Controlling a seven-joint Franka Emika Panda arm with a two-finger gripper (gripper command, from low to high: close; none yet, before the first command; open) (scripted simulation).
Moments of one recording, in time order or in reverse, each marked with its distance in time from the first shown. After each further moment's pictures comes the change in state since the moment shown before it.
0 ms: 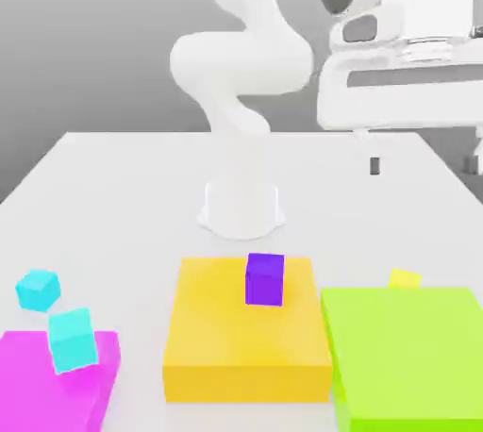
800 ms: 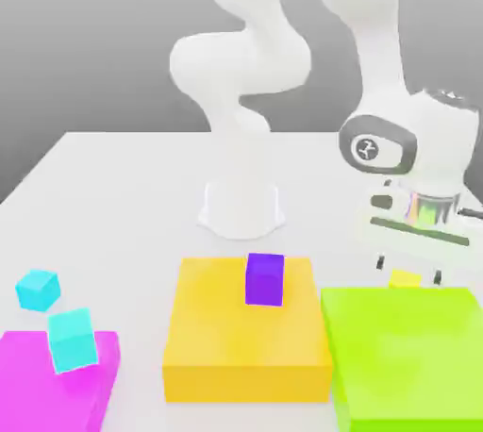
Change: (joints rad) arm 0.253 0.521 -0.031 -0.141 -0.520 0.252 0.864
